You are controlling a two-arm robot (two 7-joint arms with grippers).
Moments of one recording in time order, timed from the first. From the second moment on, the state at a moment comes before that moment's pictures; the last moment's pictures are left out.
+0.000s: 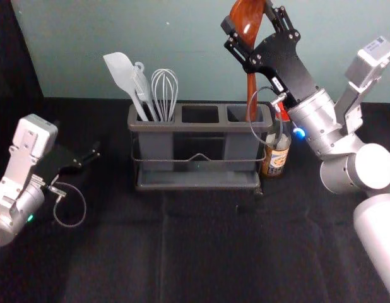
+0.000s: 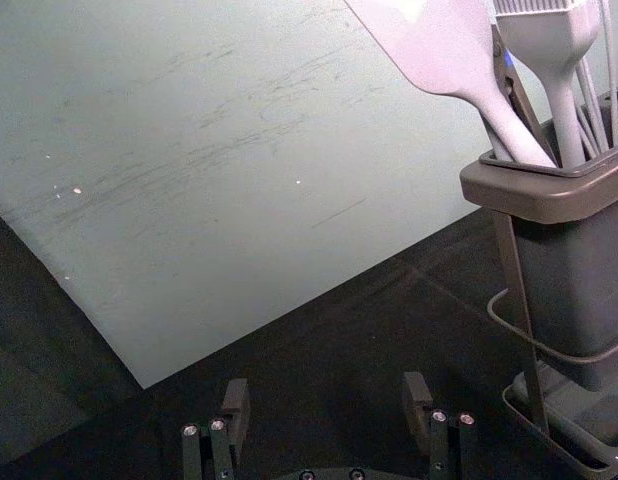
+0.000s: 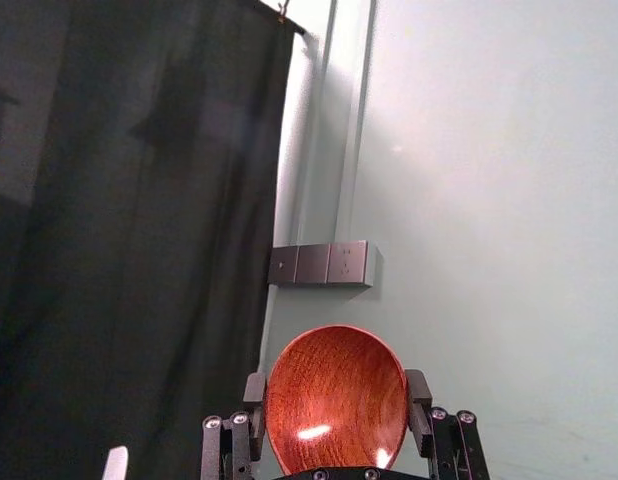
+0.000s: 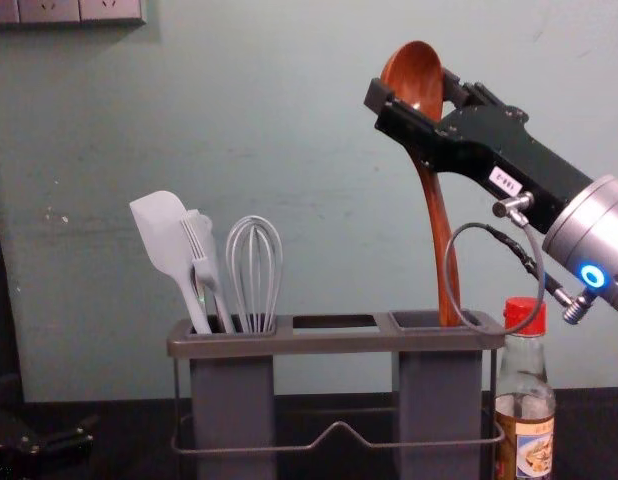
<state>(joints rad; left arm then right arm) -0.20 0.60 0.45 -1.41 -0.25 -0.12 0.03 0.51 0.13 -0.28 -1.13 0.38 -0.60 0.57</state>
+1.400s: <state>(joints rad) -0.20 0.60 0.45 -1.41 -0.25 -0.12 0.03 0.45 0.10 -0.25 -0.99 0.37 -0.67 0.59</state>
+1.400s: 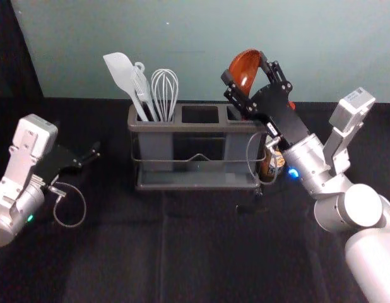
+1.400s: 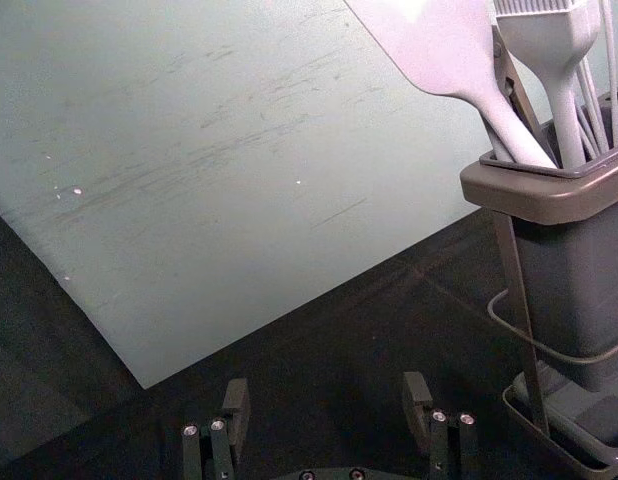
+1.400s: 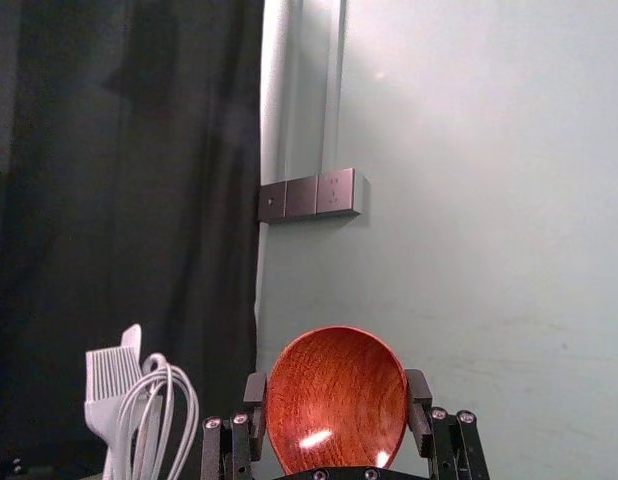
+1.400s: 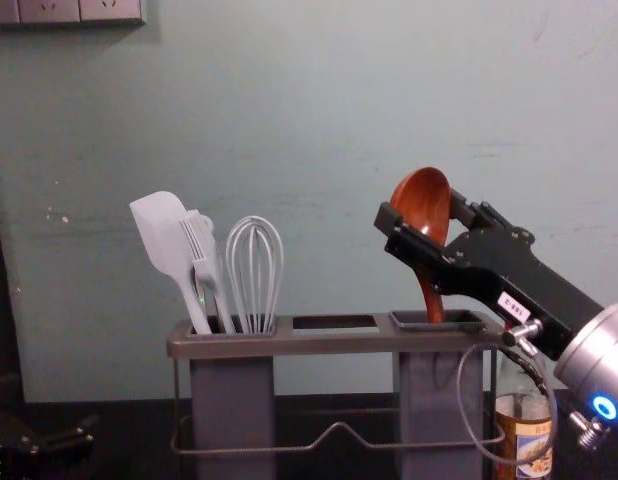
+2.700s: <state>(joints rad) -0.20 0.60 0.45 -1.41 -0.25 -0.12 0.03 0.34 0.13 -0.12 -1.23 0.30 -0.71 0.44</state>
